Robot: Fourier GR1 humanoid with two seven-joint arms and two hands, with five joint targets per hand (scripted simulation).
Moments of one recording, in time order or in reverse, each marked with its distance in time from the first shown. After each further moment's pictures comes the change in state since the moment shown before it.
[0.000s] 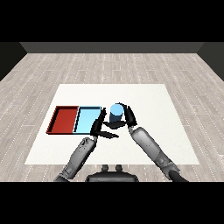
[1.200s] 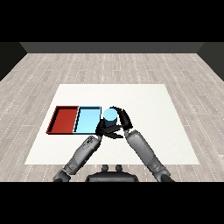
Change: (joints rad) left arm -0.087 0.003 -0.102 0.109 0.125 0.063 -0.064; right arm 0.070 0.157 -0.059 -0.052 0.167 0.149 0.025
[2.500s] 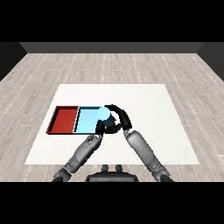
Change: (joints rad) left arm -0.037 -0.003 -0.003 0.062 0.038 0.172 -0.060; right arm 0.003 0.008 -0.001 0.020 -0.097 -0.007 -0.027
